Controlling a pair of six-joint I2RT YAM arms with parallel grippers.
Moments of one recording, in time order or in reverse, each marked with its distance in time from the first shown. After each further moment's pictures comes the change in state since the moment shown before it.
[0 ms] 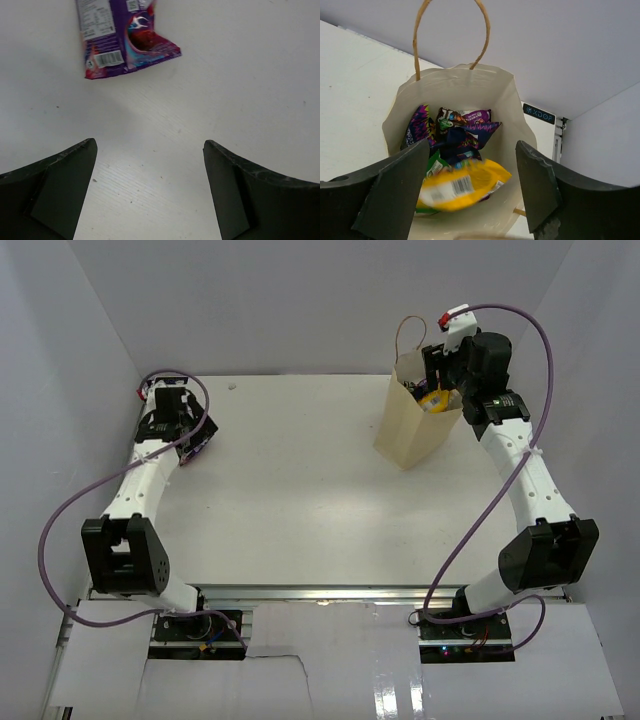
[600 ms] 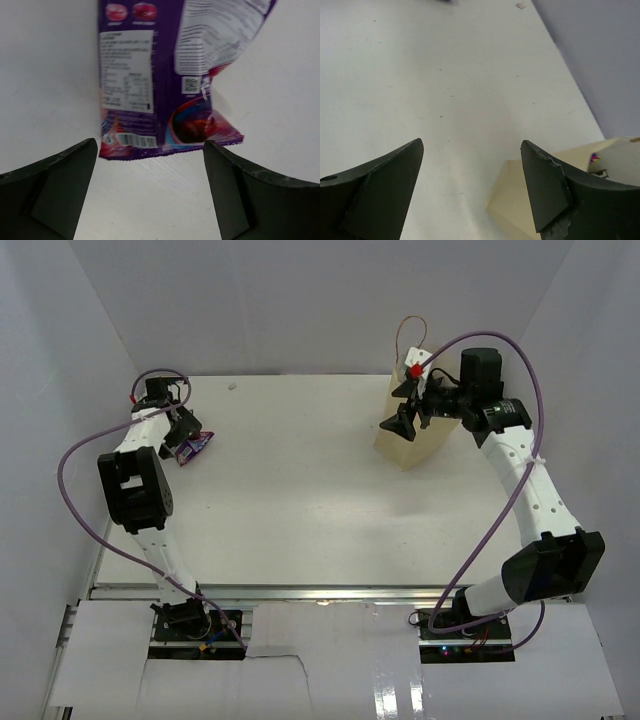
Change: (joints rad) left arm 0.179 0.552 0.379 -0.130 0.016 -0.035; right arm 0.028 -0.054 -0.007 -0.294 -0.822 -0.342
